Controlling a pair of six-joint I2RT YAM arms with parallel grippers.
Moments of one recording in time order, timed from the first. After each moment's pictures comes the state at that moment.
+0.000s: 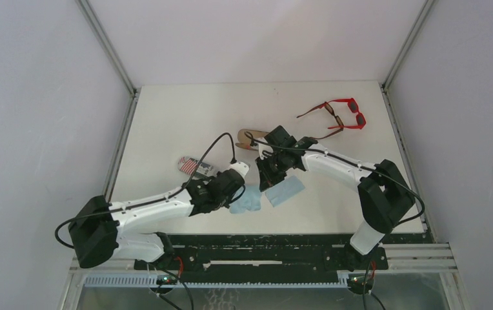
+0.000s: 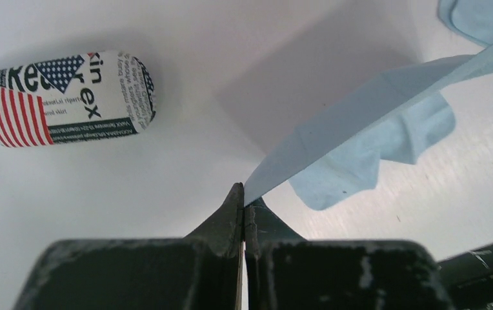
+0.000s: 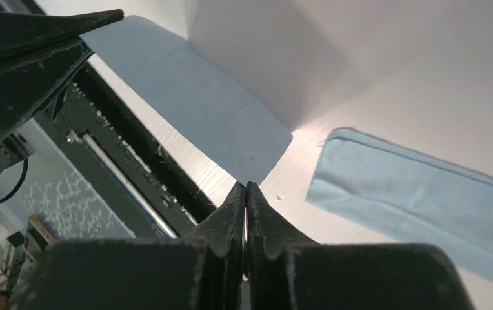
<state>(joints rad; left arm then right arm) -1.00 1.24 0.73 -0.48 -0.44 -0.29 0.71 1.64 1.16 -0.64 -0.44 0.20</state>
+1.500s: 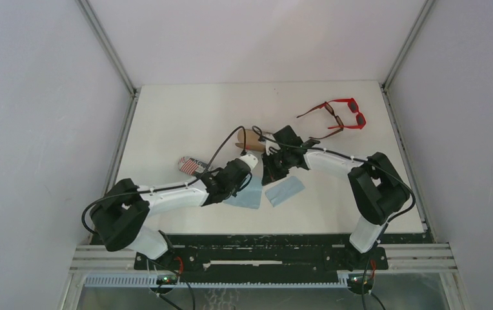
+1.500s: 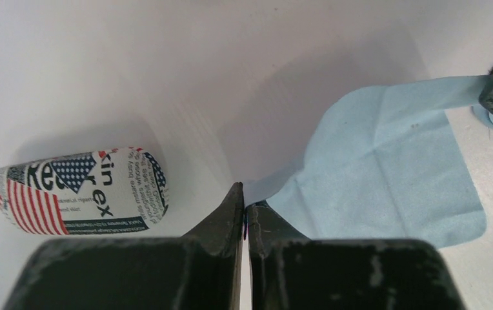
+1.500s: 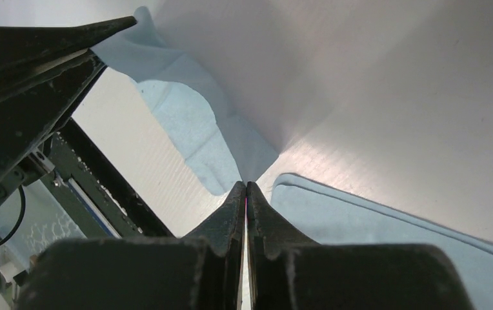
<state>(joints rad) -0.90 1.48 0.77 -0.19 -0.44 -0.08 0.60 1.74 1.09 -0.41 -0.48 0.23</state>
